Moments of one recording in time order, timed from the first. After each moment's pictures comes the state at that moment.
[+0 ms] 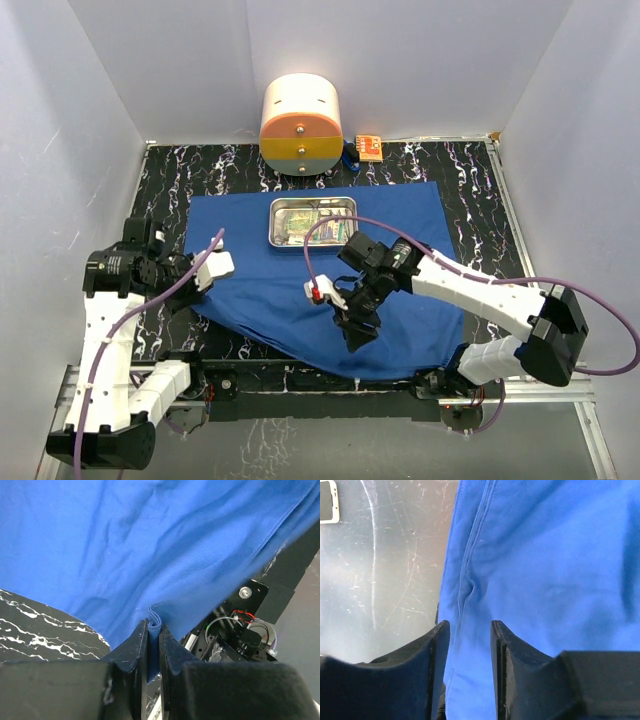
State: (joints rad) left arm -0.02 0.92 1.18 -1.54 0.48 1.13; right arm 0.92 1.34 1.12 -1.02 -0.78 -0.59
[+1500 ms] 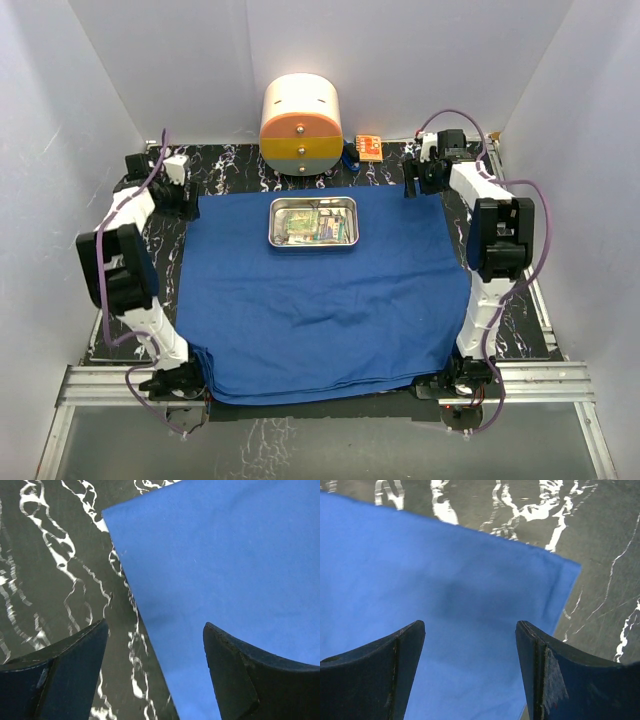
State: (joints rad) left arm 0.23 1.78 1.32 -0.51 0.33 0.44; right arm -0.01 2.04 1.60 -0.47 -0.25 -0.20
